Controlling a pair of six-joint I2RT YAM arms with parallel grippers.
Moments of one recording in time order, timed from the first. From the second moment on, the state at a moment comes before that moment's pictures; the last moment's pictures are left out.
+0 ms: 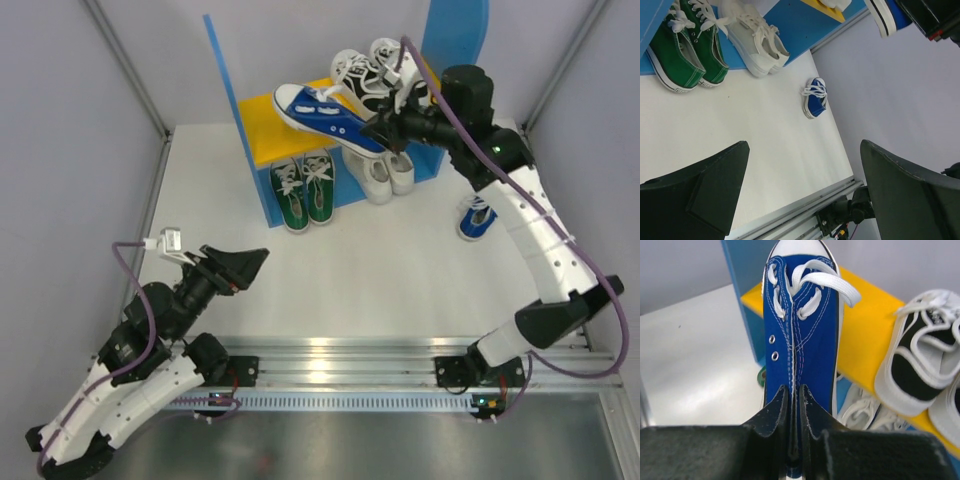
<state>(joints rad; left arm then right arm) -0.81 0.25 0.69 -0.46 -0.29 -0.88 0.48 1.46 1.81 -0.60 -0.50 -0.23</state>
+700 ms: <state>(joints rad) -0.81 0.16 0.66 -0.54 -0.34 -0.93 0.73 1.89 2.07 -0.42 0.25 -0.13</state>
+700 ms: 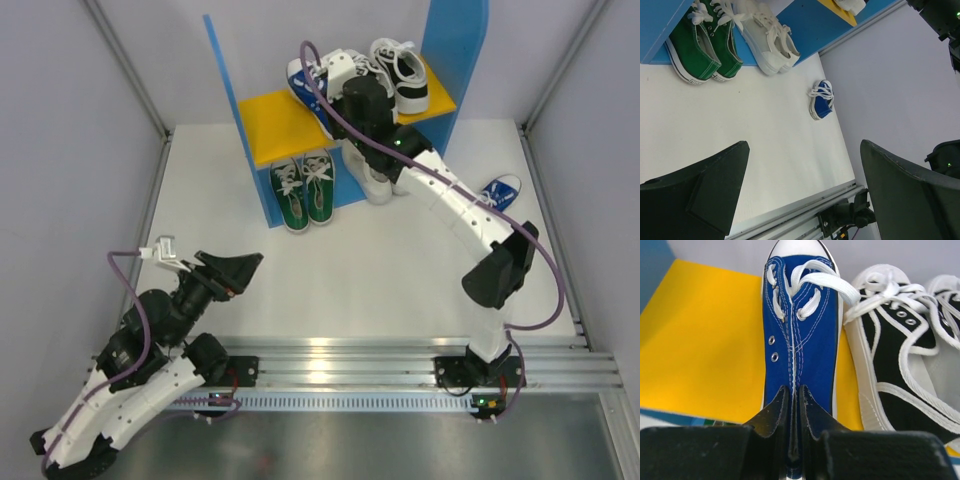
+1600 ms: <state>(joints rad) -0.81 0.13 0.63 -0.55 -0.34 -0.98 0.81 1.93 2.00 -0.27 0.41 -0.01</state>
